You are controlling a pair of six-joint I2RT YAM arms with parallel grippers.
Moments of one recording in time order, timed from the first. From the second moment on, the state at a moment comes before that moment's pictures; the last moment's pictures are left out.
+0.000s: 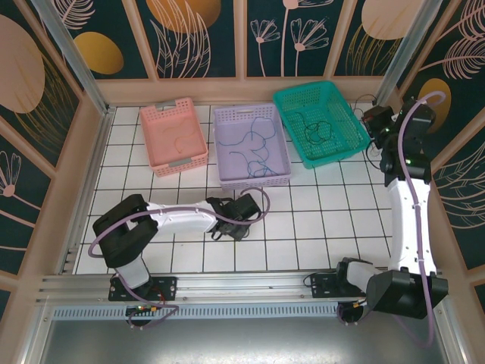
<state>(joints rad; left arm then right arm) -1.04 1.71 0.96 -0.51 -0.18 -0.44 -0.16 1.13 1.26 -0.42 -0.24 0.88</state>
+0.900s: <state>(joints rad) -0.65 1.59 1.52 -0.19 0.29 -1.20 0.12 1.10 1.18 -0.24 -0.67 0.78</state>
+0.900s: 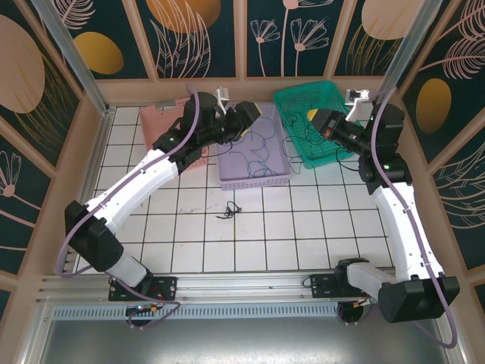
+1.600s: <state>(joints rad) -0.65 1.62 1.13 0.36 0.48 -2.01 0.15 1.12 1.07 -0.09 -0.91 0.72</state>
